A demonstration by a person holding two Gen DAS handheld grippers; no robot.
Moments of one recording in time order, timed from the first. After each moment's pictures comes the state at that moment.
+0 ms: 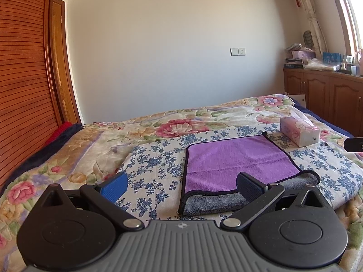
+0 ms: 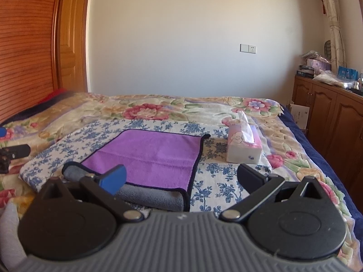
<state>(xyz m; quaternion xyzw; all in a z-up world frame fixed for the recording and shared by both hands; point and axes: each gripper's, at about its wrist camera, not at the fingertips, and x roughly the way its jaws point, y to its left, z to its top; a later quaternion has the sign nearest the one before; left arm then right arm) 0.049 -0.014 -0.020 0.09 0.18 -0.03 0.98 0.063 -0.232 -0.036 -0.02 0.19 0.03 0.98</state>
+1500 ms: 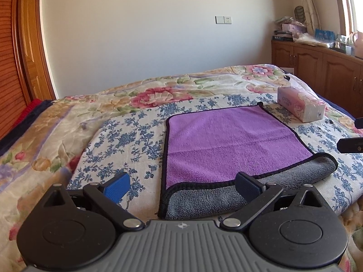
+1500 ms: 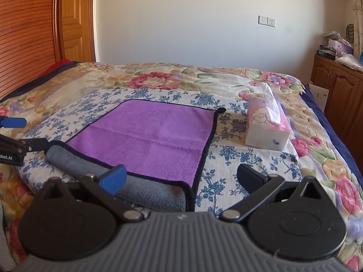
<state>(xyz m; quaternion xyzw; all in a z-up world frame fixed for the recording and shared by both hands) 0.147 -0.017 -0.067 0.08 0.26 -0.08 0.96 0.132 -0.237 -0.066 -0.03 0.27 0.06 0.96</state>
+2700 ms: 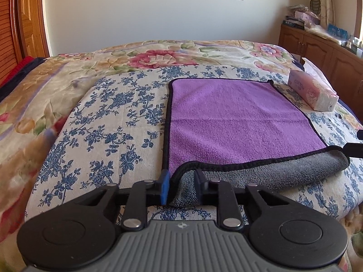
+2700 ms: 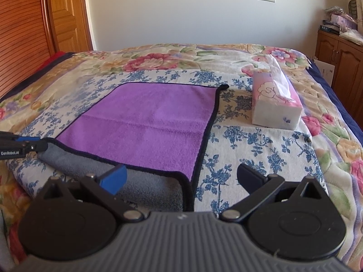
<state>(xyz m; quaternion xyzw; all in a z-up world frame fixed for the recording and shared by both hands) 0.186 0.003 -0.094 0.03 0.36 -0.08 0.93 0.157 -0.247 -0.085 0.00 0.32 0.07 0.94</state>
